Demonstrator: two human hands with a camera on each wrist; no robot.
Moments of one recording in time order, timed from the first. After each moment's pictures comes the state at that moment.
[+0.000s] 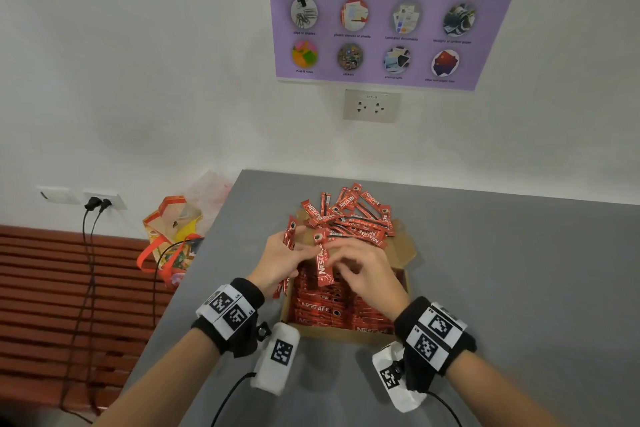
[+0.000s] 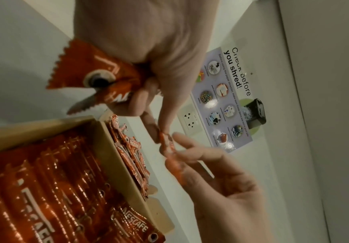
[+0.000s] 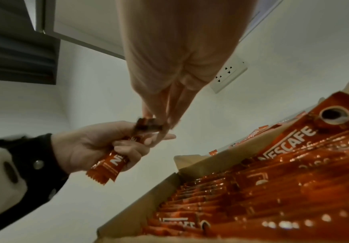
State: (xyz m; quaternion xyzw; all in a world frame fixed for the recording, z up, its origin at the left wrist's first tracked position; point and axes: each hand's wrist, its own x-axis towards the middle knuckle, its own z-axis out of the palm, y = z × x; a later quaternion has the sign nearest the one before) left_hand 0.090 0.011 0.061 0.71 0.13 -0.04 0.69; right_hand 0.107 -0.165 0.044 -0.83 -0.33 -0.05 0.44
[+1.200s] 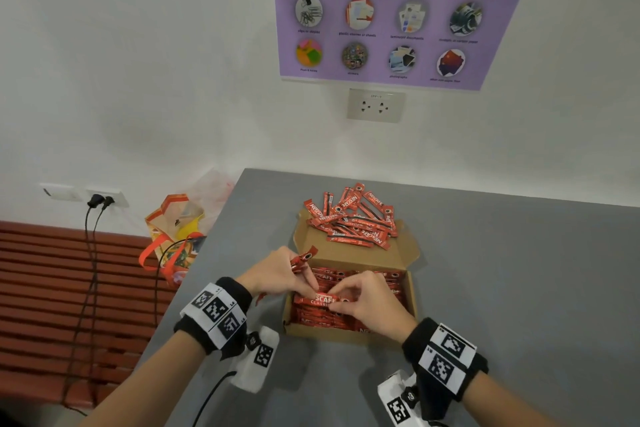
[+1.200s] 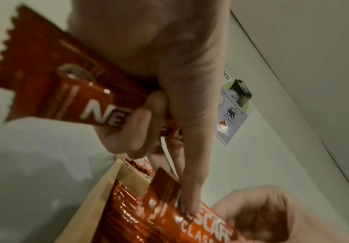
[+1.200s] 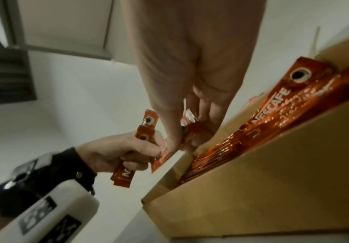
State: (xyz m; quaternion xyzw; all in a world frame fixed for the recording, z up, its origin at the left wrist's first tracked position) left_hand 0.088 0.036 0.060 0.86 -0.05 -0.21 0.47; right_hand 0.084 -0.168 0.040 -0.88 -0.22 0.16 0.39
